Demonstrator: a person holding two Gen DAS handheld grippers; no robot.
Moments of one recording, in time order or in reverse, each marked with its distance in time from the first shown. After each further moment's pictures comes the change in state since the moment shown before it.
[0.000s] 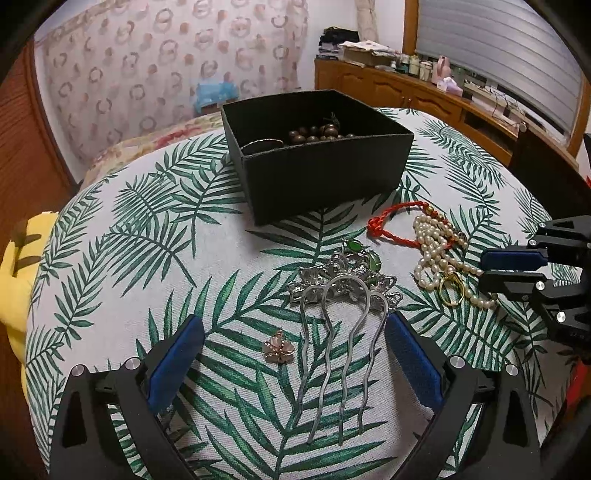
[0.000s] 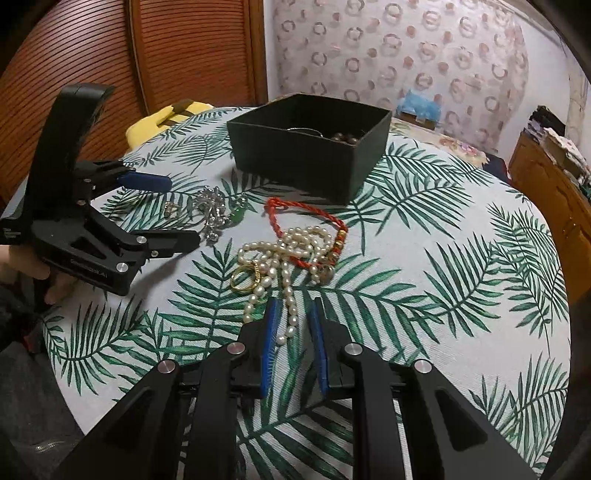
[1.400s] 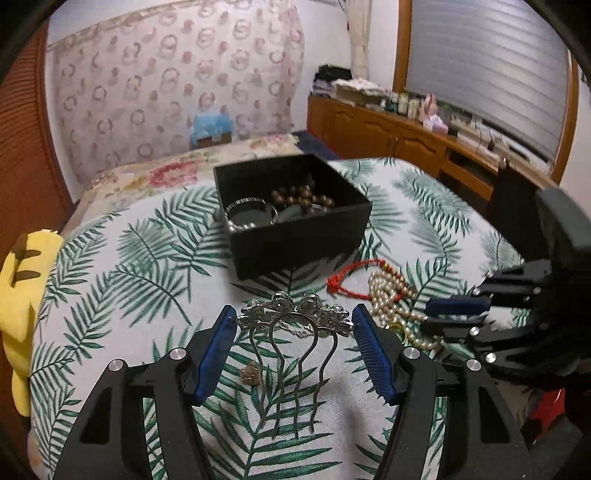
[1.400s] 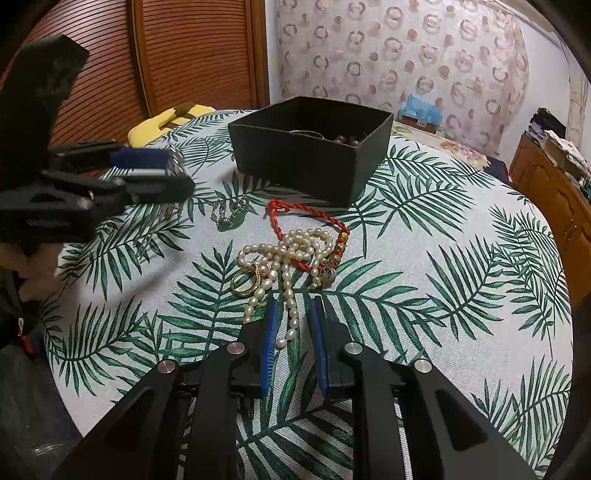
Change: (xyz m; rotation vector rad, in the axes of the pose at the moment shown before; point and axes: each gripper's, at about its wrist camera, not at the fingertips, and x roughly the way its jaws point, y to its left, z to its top) left arm -0.045 -0.011 0.015 -0.039 -0.162 -0.052; right arm 0.003 0.001 -0.001 0.000 -0.011 0.005
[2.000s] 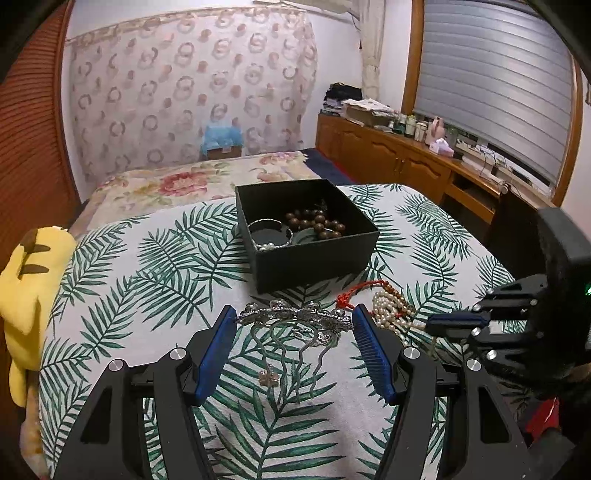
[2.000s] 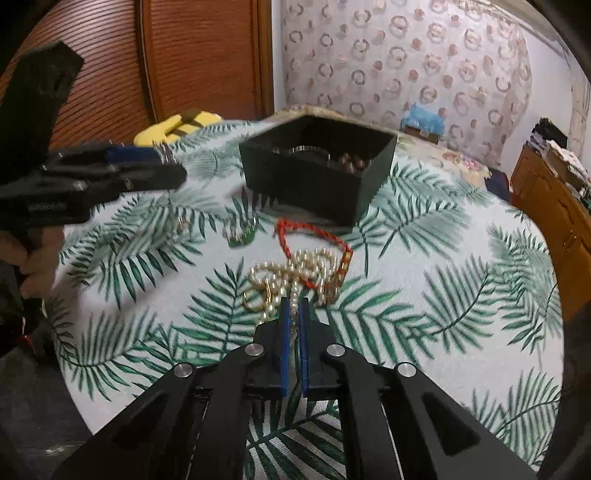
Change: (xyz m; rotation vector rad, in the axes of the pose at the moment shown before) left arm -0.021 0.012 0.004 -0.047 -0.056 0.007; right arm -0.019 0.004 0.012 -0.023 -0.041 0.004
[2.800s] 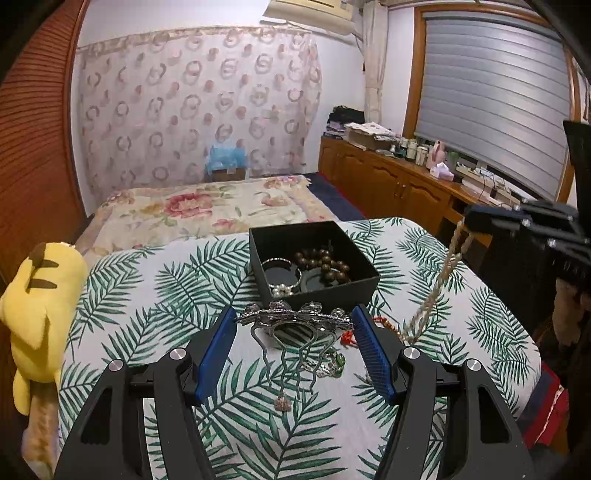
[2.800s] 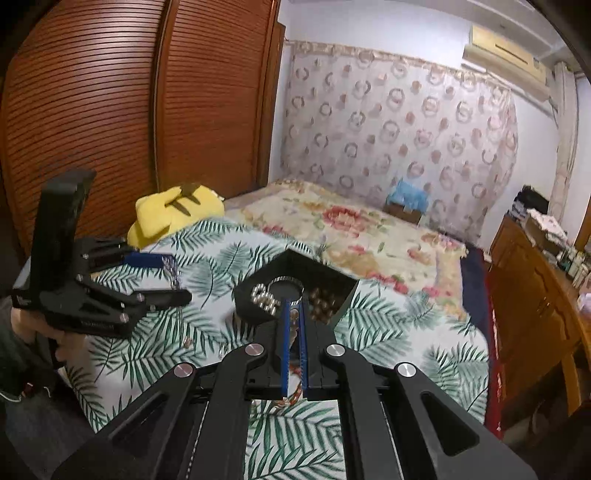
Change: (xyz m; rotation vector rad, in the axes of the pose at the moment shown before) left arm -0.024 0.010 0.024 -0.018 -0.086 0.000; right arm -0.091 -0.002 0.091 -0.097 -0.245 -0.080
